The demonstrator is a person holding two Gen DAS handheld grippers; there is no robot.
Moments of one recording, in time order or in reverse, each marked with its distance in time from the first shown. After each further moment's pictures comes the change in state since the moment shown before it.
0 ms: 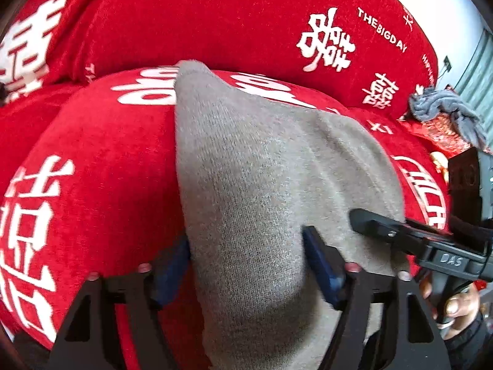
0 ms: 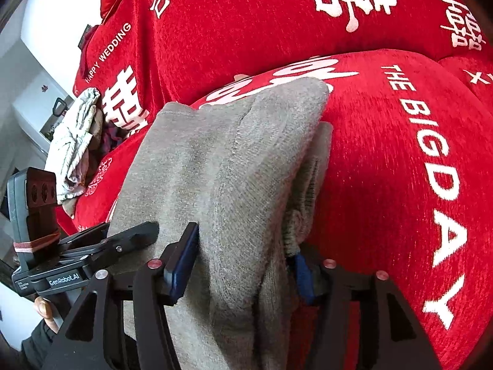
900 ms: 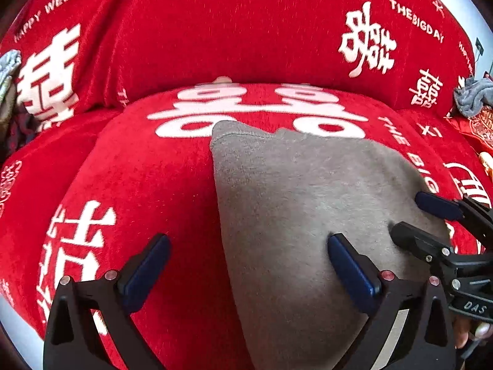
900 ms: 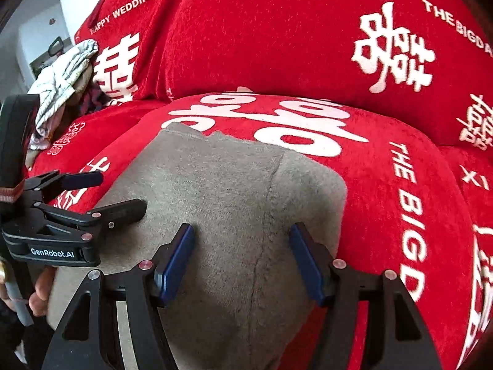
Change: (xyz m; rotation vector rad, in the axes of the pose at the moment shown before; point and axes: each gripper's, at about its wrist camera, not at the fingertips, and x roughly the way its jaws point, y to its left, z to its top) left arm 0.013 0.001 0.037 0.039 -0.021 0.233; right arm 0.013 0.043 0.033 -0.298 -0.021 -0.227
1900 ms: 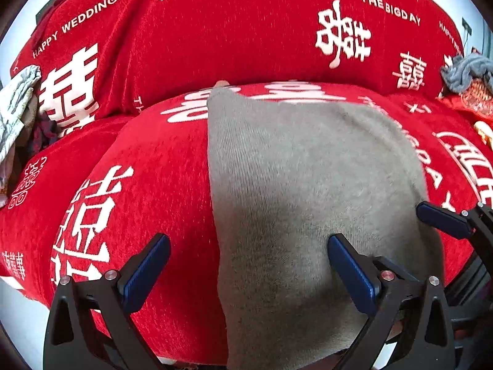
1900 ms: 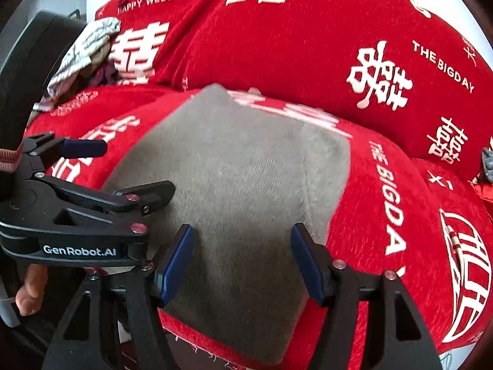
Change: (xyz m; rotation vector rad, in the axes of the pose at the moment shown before) left arm -0.040 -0.031 -0.077 0.059 -0.067 0.086; right arm -0.044 0.070 -0.086 -0.138 -0.062 -0.142
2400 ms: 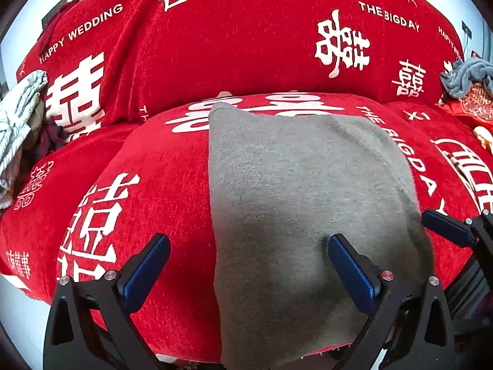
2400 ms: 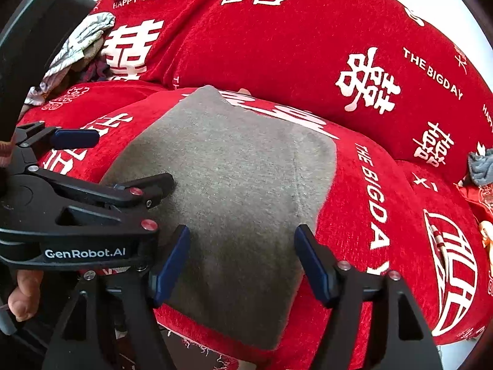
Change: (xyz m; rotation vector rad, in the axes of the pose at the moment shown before) left arm -0.020 -0.005 0.004 -0.010 -0.044 0.008; right arm -0.016 0.008 -0.003 -0.008 -0.005 -0.078
